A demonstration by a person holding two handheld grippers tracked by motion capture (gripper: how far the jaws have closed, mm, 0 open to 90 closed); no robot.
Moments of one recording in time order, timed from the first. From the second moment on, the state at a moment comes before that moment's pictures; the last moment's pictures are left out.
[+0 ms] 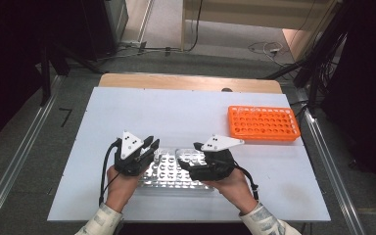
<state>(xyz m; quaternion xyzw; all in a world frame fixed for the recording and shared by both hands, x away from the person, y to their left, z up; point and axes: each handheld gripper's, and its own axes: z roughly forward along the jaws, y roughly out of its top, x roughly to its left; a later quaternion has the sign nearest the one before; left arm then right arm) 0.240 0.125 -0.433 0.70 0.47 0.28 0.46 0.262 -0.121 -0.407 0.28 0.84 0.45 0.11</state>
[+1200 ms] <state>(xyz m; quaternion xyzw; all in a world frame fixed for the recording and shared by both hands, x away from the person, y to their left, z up) 0.238 0.122 -0.423 0.69 0.47 0.23 0.50 0.324 -0.198 -0.423 0.41 0.78 0.42 0.21</state>
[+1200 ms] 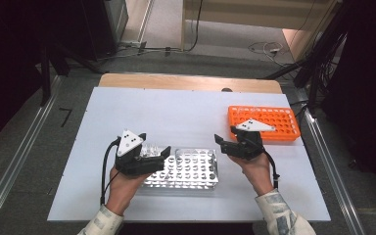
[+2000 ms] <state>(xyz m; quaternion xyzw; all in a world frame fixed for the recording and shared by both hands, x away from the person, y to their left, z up) 0.236 0.121 -0.420 0.69 0.47 0.23 0.50 0.393 -0.225 -0.455 0.51 0.73 0.38 0.26</state>
